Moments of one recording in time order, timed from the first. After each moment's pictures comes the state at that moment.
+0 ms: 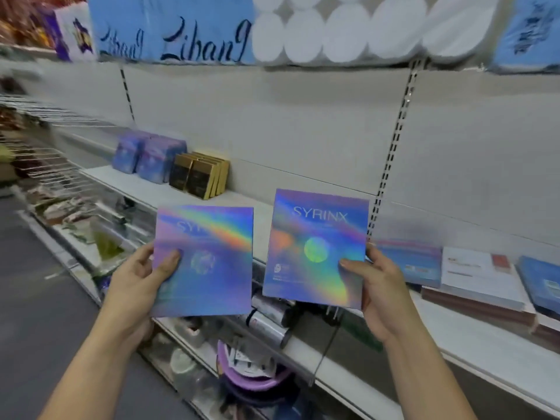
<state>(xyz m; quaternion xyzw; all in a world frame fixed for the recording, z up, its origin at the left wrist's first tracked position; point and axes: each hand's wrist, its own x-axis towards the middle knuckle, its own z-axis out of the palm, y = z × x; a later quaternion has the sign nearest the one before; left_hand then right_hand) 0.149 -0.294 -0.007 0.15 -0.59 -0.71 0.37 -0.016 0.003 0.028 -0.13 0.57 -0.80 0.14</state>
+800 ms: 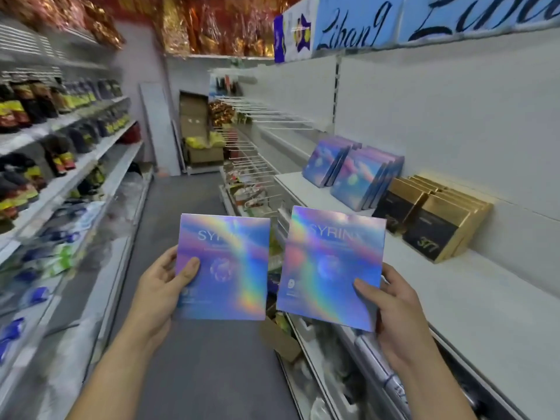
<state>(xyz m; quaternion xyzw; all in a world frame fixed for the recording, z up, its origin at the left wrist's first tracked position) 0.244 -0.678 -0.038 0.34 -0.55 -0.56 0.52 -0.044 -0.499 -0.024 -0.25 0.50 -0.74 0.37</state>
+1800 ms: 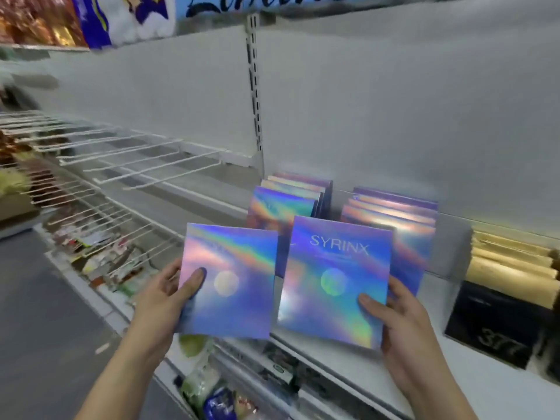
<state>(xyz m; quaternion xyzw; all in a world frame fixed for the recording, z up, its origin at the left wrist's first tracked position) -0.078 -1.183 -0.044 0.18 -0.63 -0.69 0.31 -0.205 -0.883 -0.043 -0.09 0.53 -0.83 0.14</state>
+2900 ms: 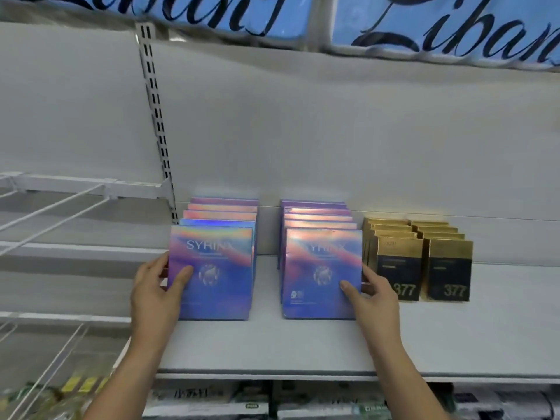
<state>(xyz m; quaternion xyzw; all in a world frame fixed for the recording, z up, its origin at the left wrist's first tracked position) -0.240 -1.244 -0.068 0.04 -0.80 -0.50 0.33 -0.206 -0.892 -0.056 0.09 0.78 -0.57 -0.25</state>
